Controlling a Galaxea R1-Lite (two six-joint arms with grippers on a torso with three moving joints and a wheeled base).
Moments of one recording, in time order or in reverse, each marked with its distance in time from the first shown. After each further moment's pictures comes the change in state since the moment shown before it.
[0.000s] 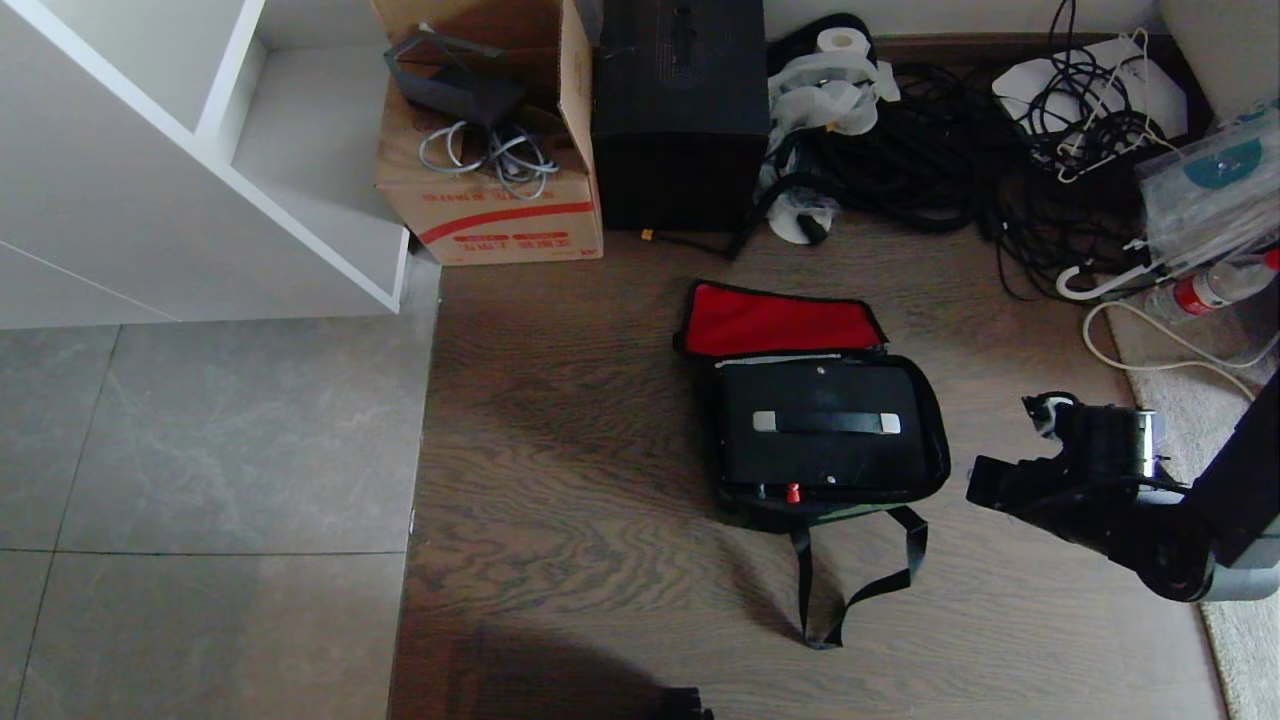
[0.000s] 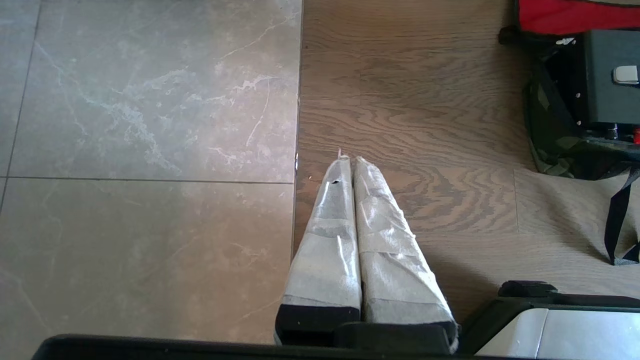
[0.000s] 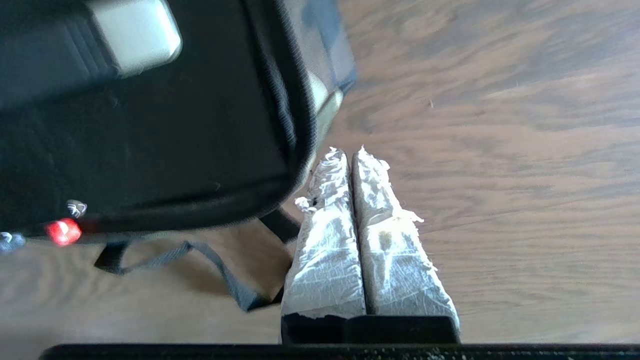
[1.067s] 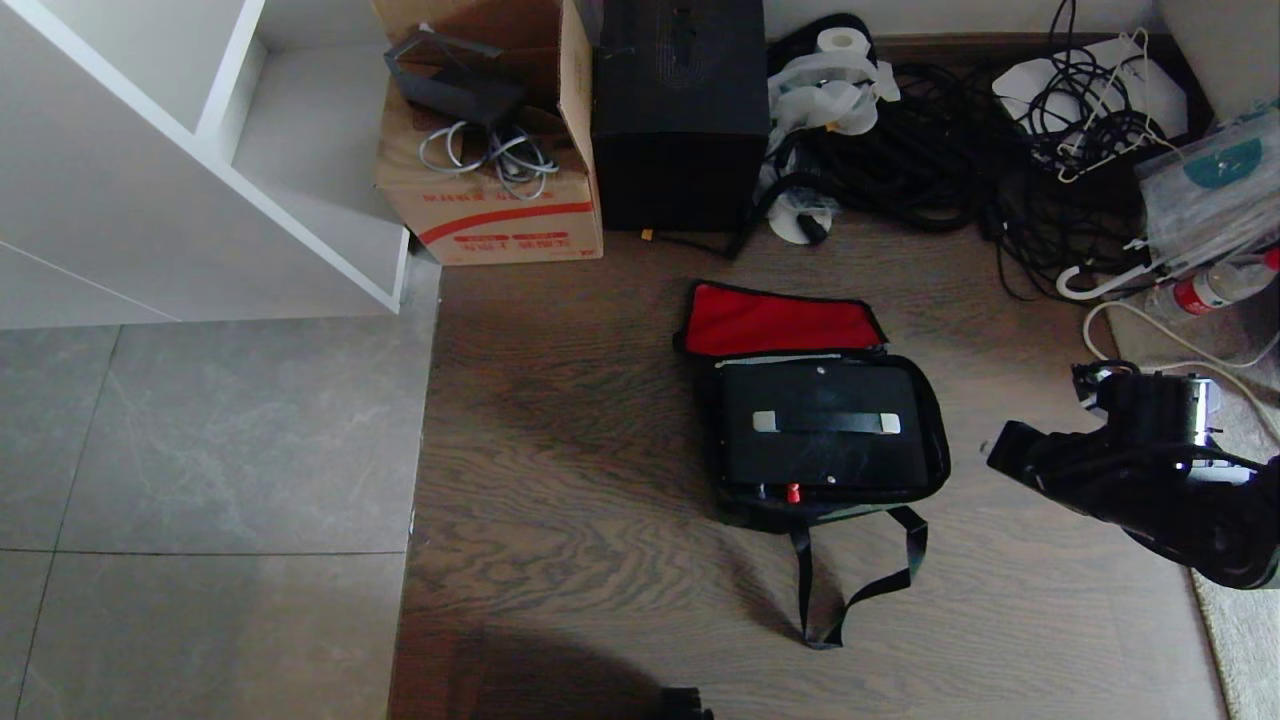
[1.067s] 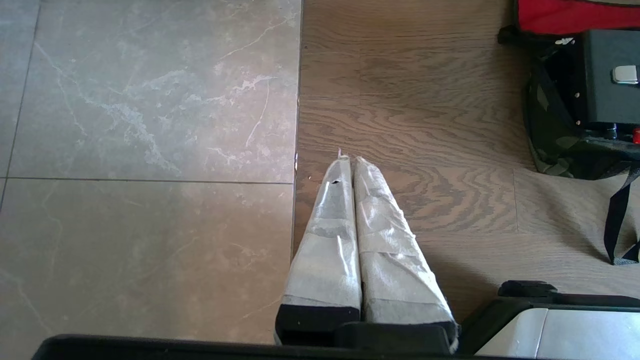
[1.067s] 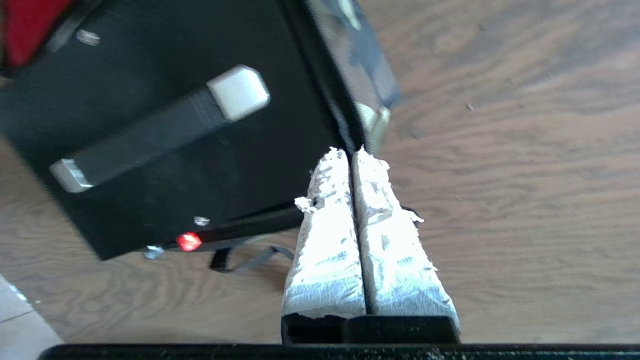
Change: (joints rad) left arm 0.000 0.000 0.000 0.000 -0.002 0.000; right arm 0.011 -0.175 0.009 0.102 0.075 0.197
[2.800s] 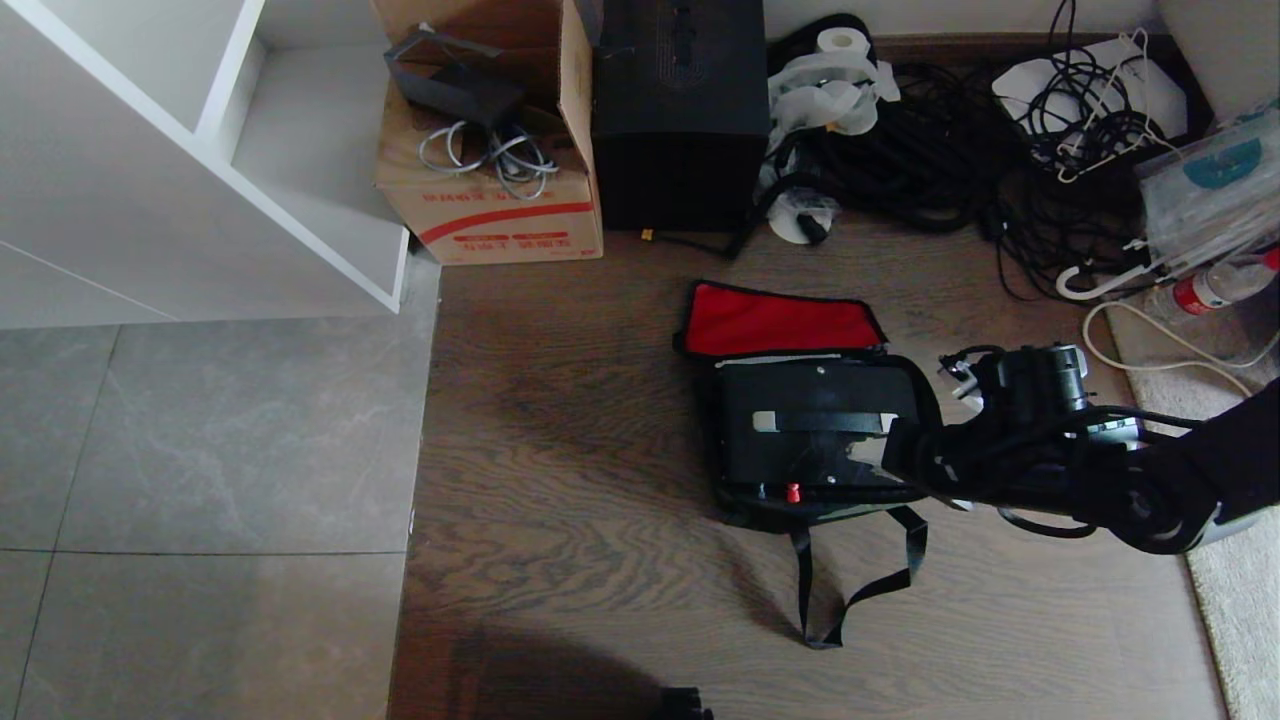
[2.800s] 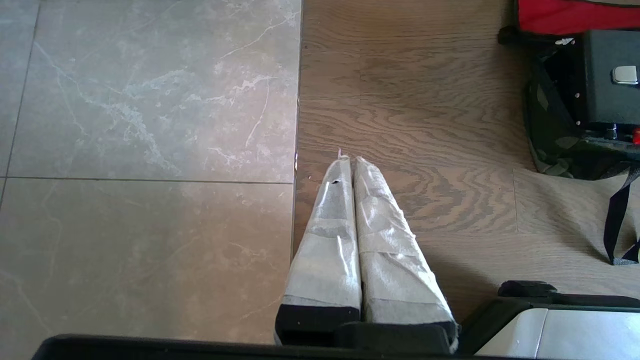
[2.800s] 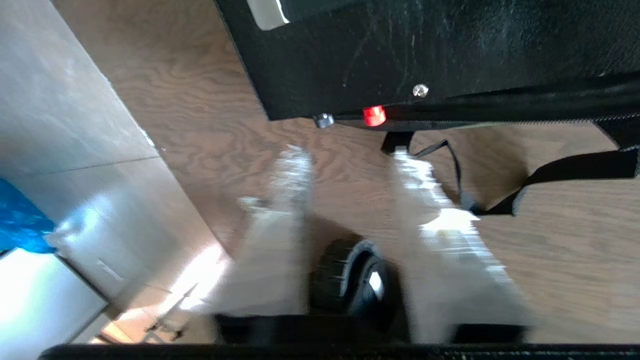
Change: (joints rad) left arm 0.000 0.000 0.000 0.000 0.001 -0.001; right arm 0.281 -0.028 -0.166 0.315 0.148 0.104
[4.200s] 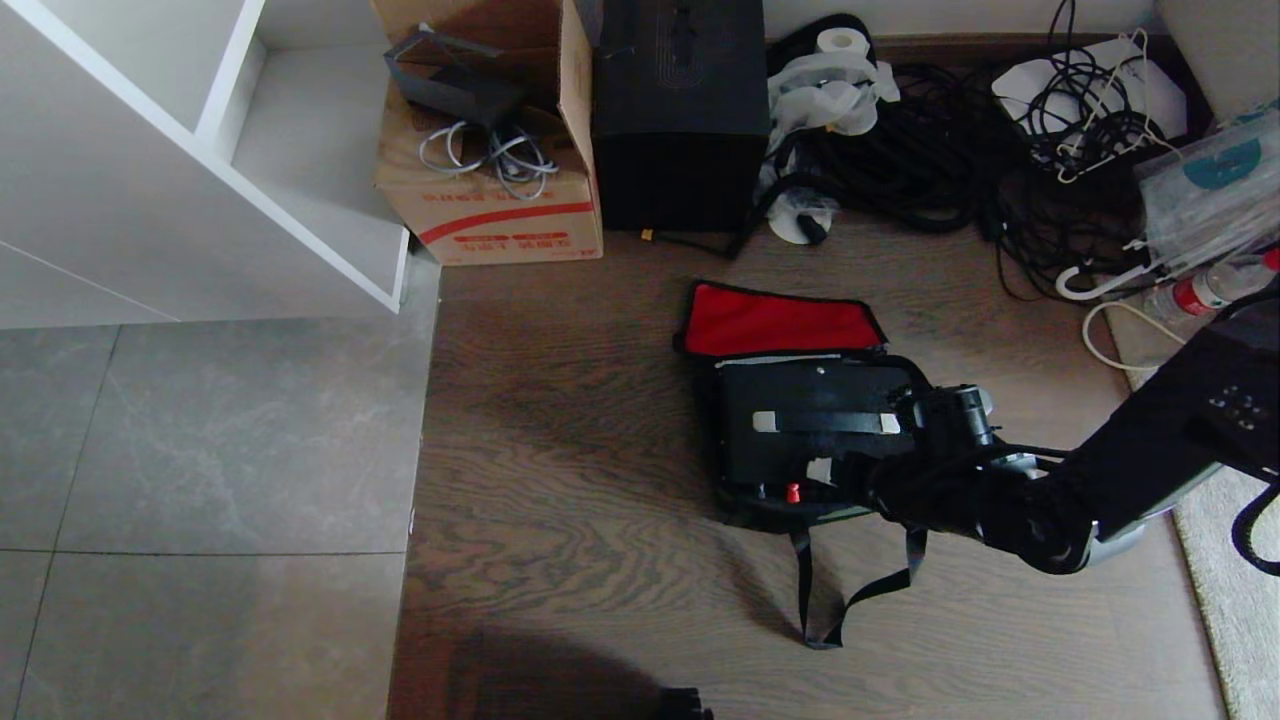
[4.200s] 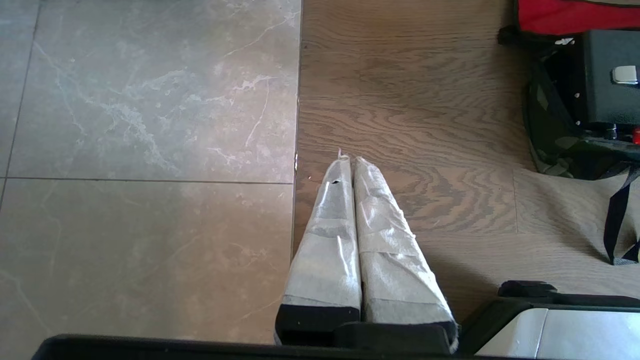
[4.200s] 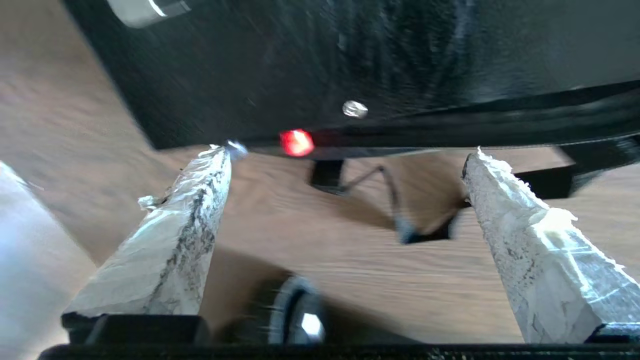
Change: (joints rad) left arm 0.000 0.000 0.000 0.000 0.000 0.000; right arm 0.085 0.200 -0.053 -0.098 -0.267 -0.033
